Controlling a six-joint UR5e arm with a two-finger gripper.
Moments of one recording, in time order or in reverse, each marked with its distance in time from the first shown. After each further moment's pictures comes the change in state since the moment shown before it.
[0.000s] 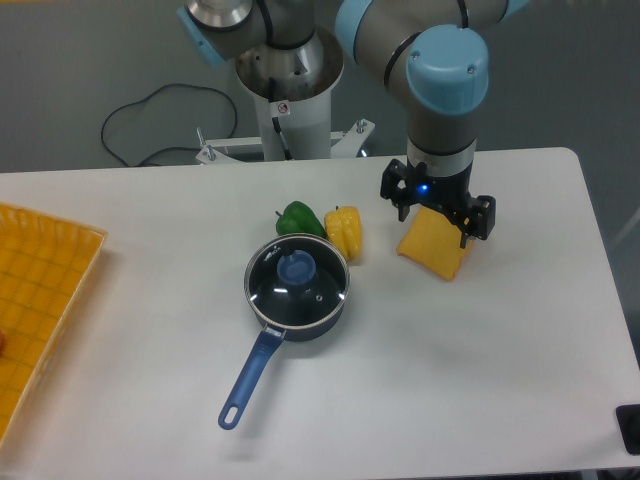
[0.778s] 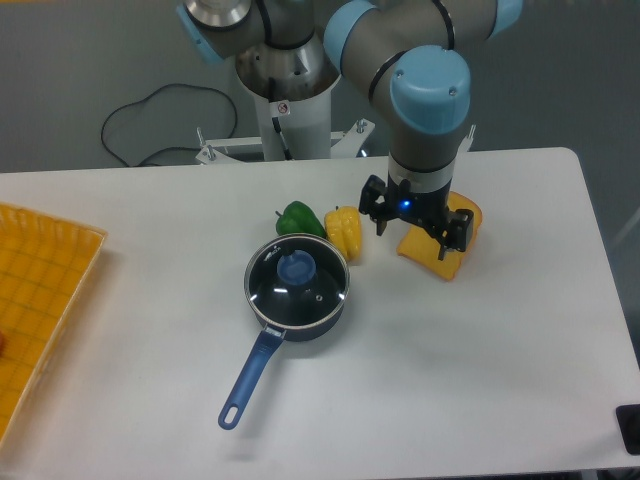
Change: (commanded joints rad) arm -0.018 0.009 -0.055 0.008 -0.061 -0.067
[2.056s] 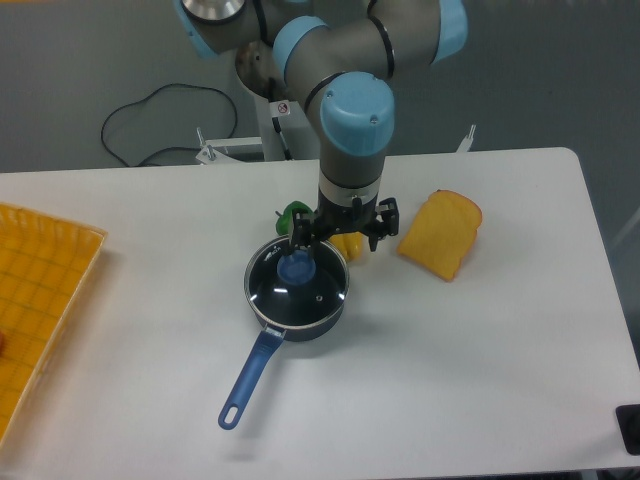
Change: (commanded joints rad) arm -0.121 0.005 -0.100 0.077 0.032 -0.828
